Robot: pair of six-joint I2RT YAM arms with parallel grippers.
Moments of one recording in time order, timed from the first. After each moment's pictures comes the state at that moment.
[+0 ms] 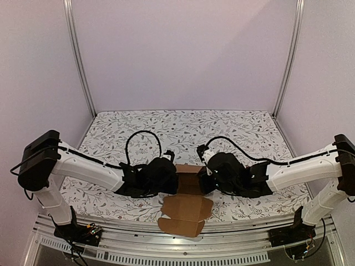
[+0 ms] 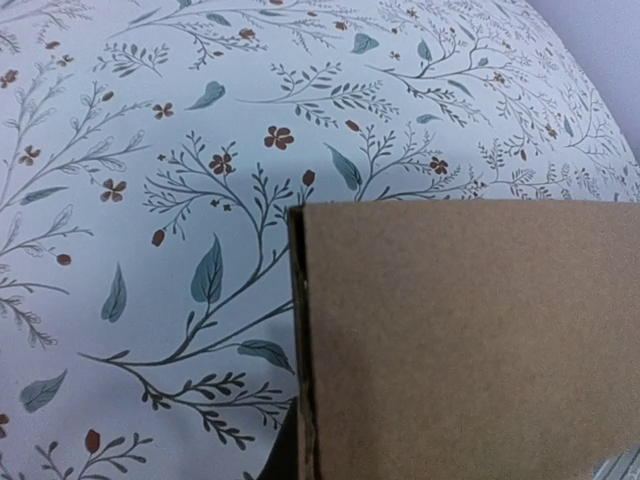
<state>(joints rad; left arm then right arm) -1.15 1.73 0.87 0.04 -0.37 -0.76 1.16 1.53 0.81 0.04 0.39 0.49</state>
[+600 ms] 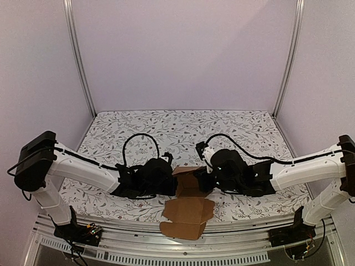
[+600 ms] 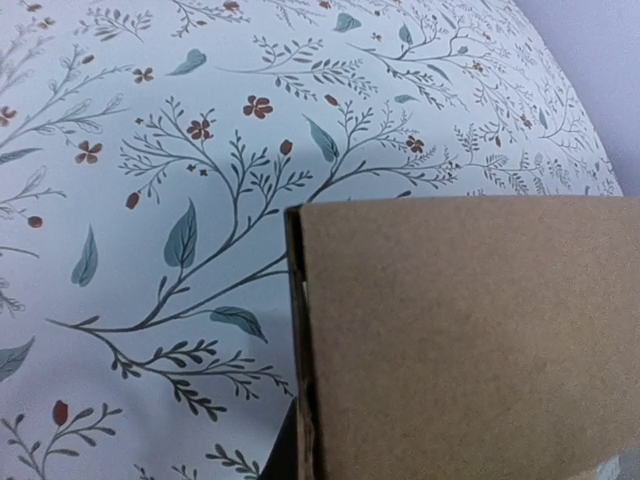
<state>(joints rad) -1.15 1.69 0.83 0.08 -0.29 -0.83 1.16 1.51 0.82 0.10 0.34 0.50</state>
